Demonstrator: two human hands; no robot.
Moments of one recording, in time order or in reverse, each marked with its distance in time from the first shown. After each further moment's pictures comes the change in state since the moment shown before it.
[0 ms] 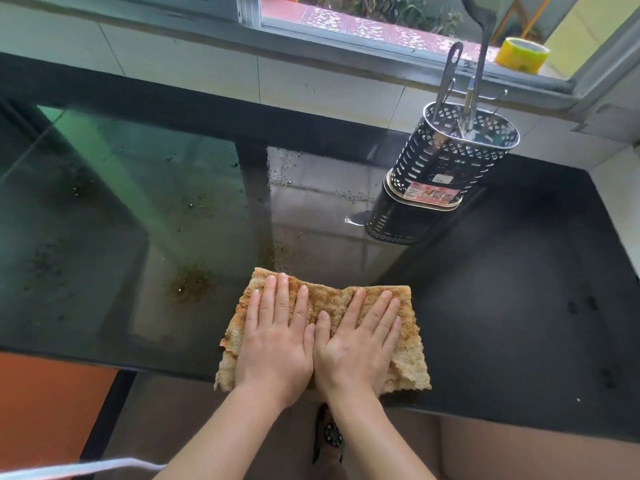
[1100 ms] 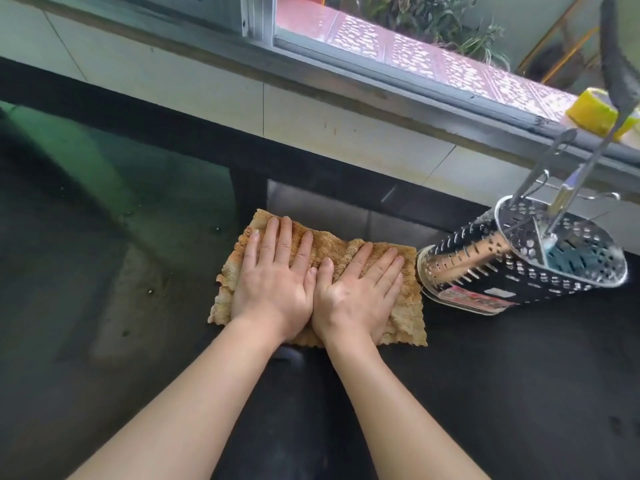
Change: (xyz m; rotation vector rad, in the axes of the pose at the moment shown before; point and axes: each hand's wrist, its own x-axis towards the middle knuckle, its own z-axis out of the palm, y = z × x) left_hand 0.251 -0.043 -0.036 0.054 0.027 -0.046; right_hand 0.232 -0.108 -0.038 -0.023 0.033 0.013
